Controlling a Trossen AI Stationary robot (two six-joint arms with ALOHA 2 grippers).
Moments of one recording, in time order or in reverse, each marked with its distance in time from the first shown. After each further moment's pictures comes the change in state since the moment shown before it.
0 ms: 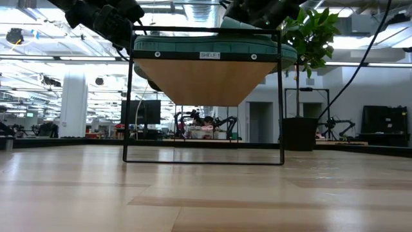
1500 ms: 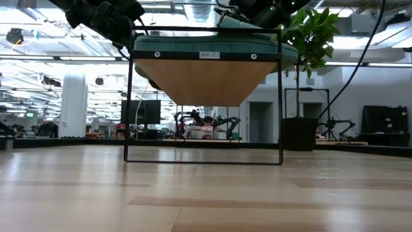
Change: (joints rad) left arm -0.022 0.004 0.000 0.001 0.024 0.006; right arm -0.015 0.065 0.006 0.083 0.024 0.028
